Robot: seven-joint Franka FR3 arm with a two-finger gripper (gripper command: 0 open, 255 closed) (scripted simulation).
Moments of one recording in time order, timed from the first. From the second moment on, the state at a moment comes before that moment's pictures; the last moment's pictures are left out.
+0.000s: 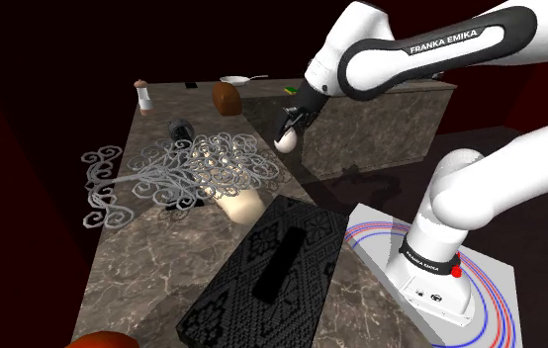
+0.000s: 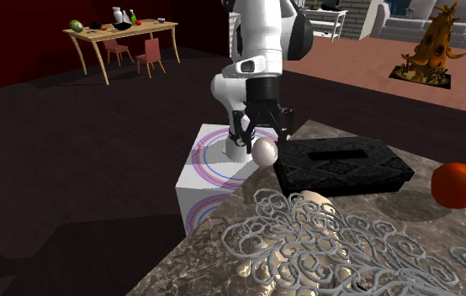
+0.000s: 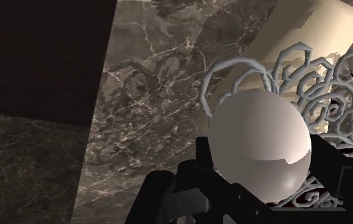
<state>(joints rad) 0.03 -0.77 0.15 -2.72 0.20 2.43 0.19</state>
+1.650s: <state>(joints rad) 0.26 -0.97 0.73 -2.66 0.39 2.23 0.83</state>
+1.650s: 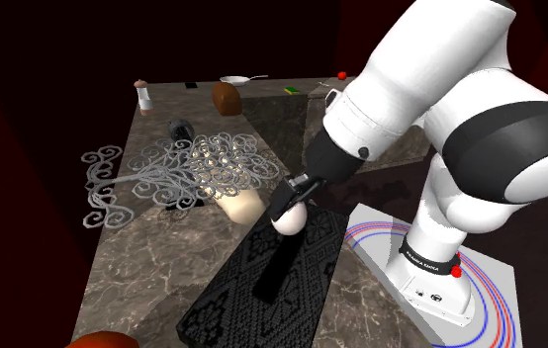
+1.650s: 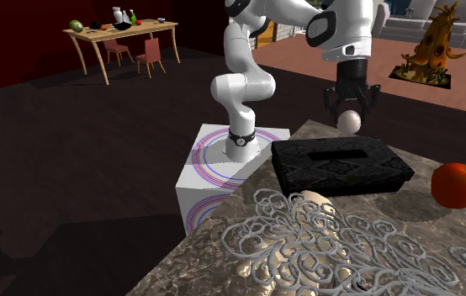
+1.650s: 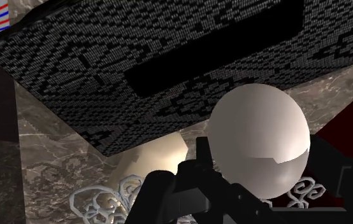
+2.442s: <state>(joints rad) 0.28 -0.92 0.83 -2.77 0.45 2.39 0.86</state>
